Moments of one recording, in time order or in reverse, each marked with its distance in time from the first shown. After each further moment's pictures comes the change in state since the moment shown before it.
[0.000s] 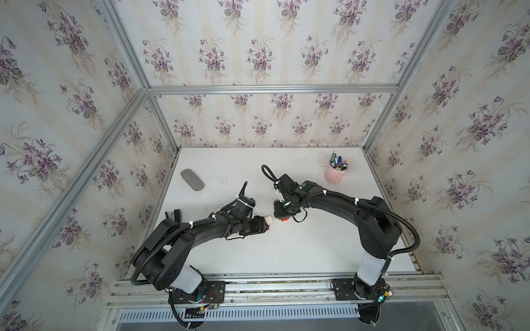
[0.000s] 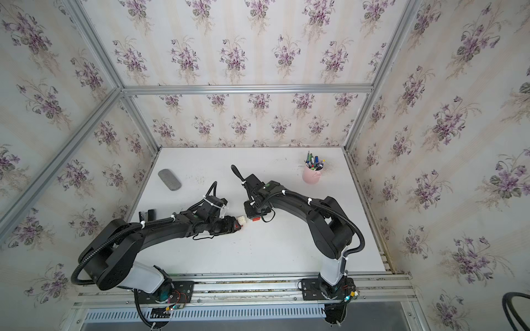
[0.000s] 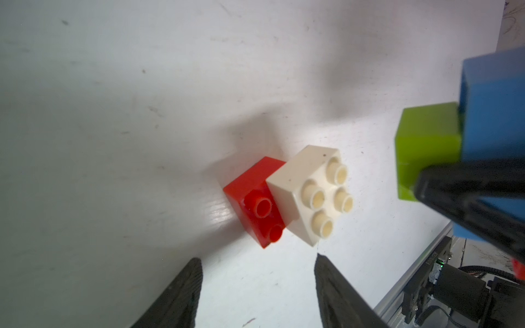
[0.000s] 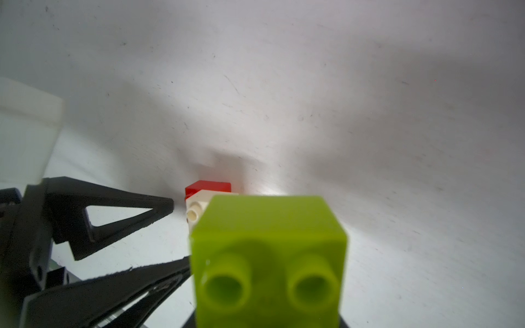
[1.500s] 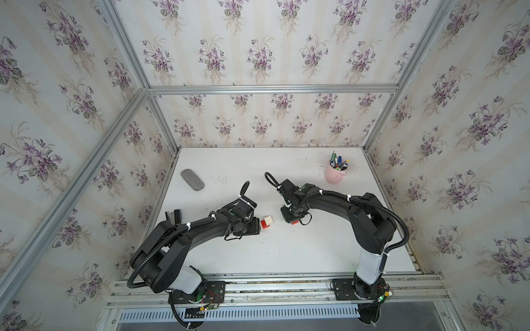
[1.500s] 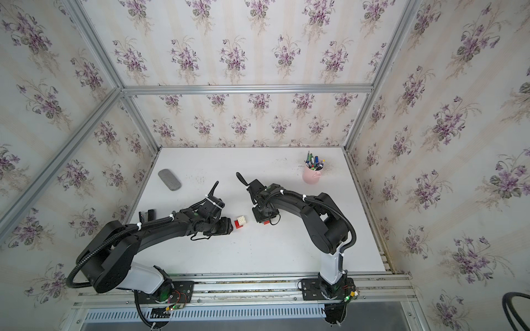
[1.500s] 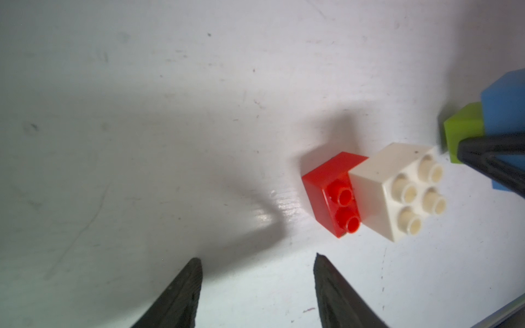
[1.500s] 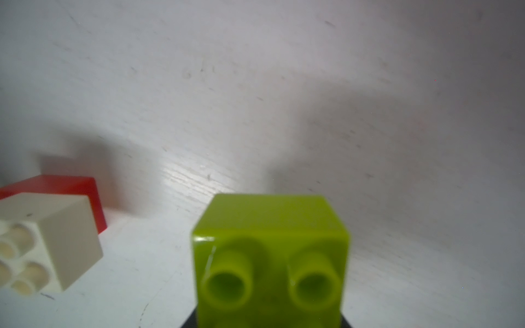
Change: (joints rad) left arm -0.027 -0.024 0.051 -0.198 -0.192 0.026; right arm -0.038 0.059 -0.068 -0.032 0.150 -0.113
